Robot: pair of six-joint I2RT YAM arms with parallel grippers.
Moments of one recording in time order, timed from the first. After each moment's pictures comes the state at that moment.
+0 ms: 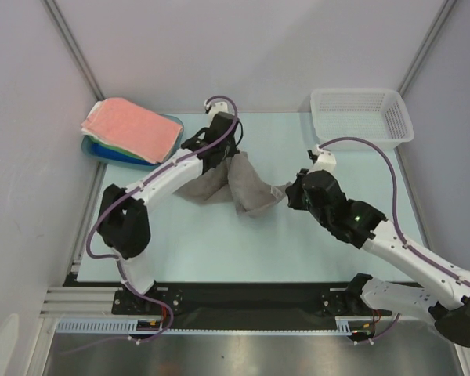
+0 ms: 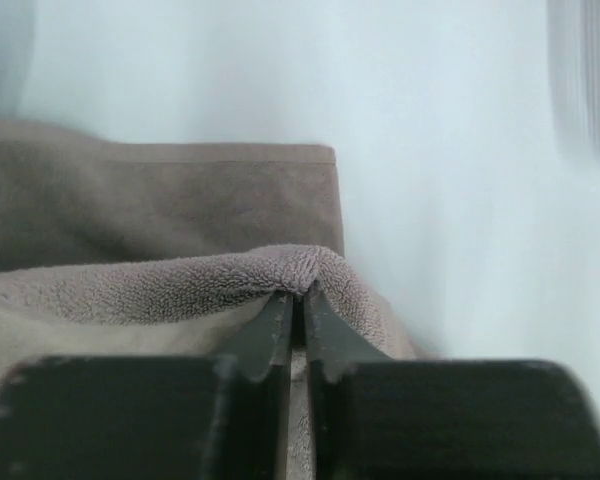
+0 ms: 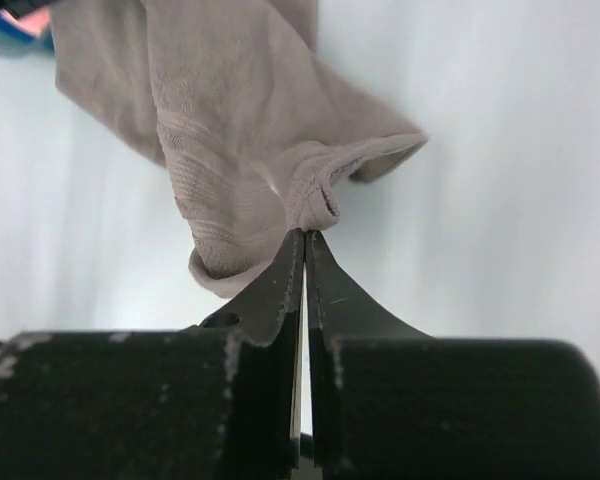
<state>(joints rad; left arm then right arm) -0.61 1.78 1.53 -0.41 -0.42 -0.56 0.82 1.01 0.96 -0.49 0.42 0.67</state>
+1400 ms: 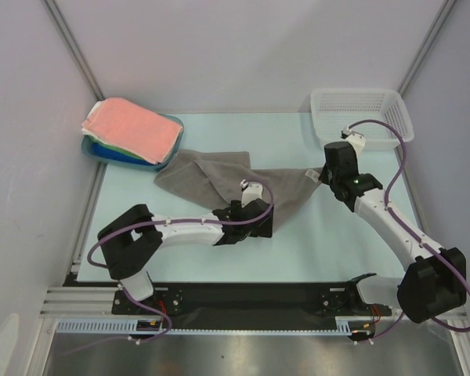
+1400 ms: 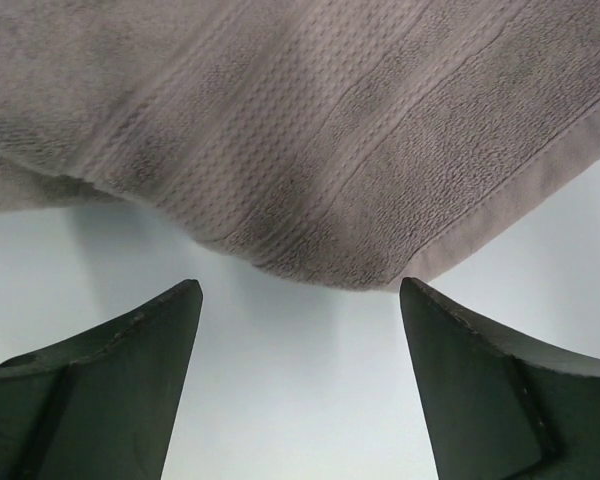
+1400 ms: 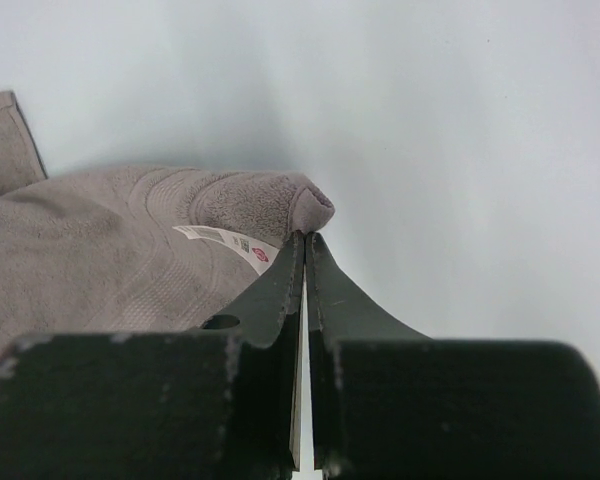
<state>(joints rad) -1.07 1.68 0.96 -0.17 -0.41 -0.77 0.34 1.25 0.99 -0.41 0.44 0.52</state>
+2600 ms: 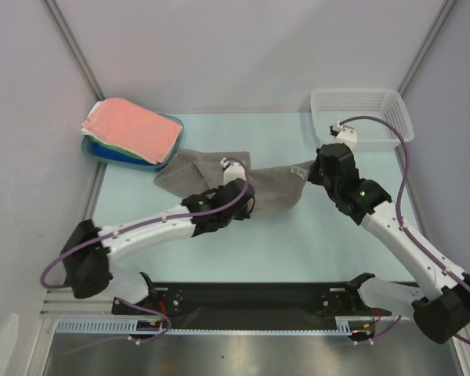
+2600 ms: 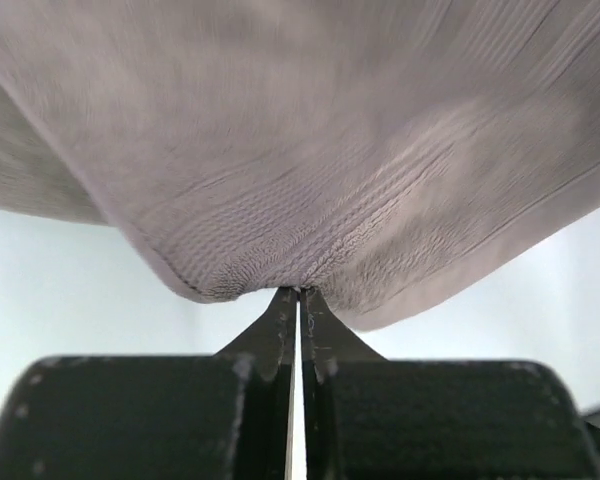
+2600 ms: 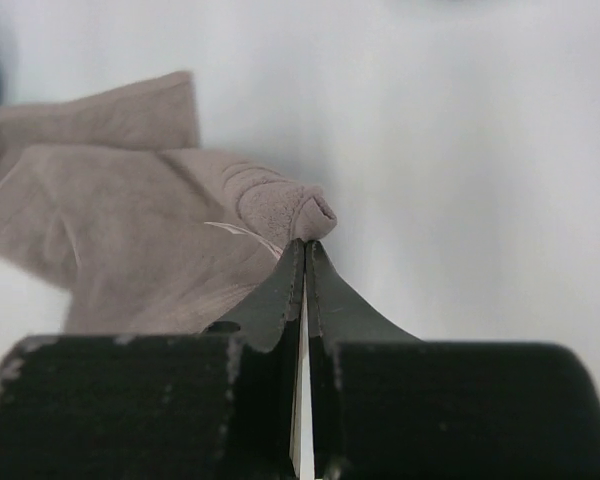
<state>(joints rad) -1.01 1.49 1.06 -0.39 -0.46 -0.71 0.49 1.14 1.09 -0.47 0.42 0.51</state>
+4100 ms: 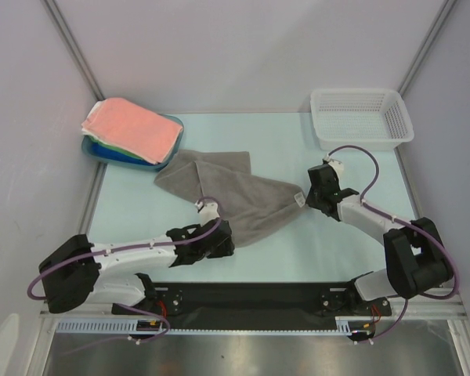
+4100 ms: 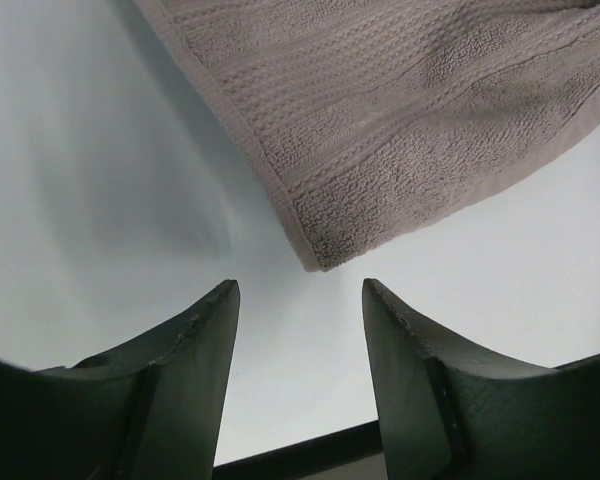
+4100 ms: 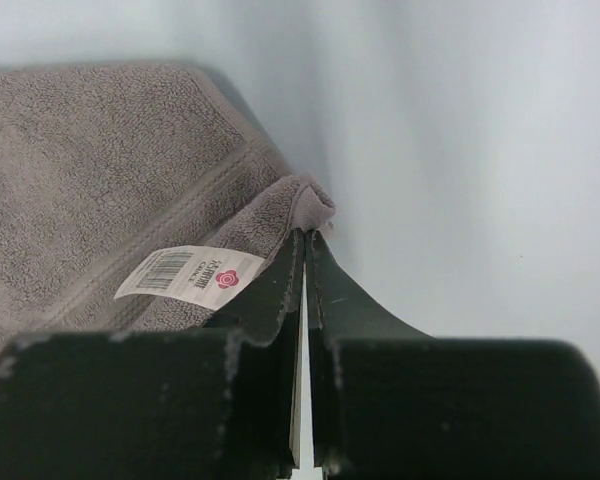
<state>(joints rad) -1.04 1.23 0.56 -0.30 -0.33 -1.01 0.38 1.41 0.76 -0.22 0.32 0.59</state>
